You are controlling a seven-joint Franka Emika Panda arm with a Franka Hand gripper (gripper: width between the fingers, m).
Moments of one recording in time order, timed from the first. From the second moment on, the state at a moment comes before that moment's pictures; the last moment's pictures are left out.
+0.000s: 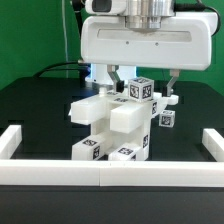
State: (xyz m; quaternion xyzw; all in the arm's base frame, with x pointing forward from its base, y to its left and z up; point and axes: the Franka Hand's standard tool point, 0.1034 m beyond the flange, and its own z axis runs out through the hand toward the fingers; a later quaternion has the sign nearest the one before) arm 0.572 0.014 0.112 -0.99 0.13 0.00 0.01
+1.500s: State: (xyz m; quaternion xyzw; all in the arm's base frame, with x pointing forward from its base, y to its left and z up) arm 0.572 0.000 0.112 -0.95 -0.31 0.00 -0.01
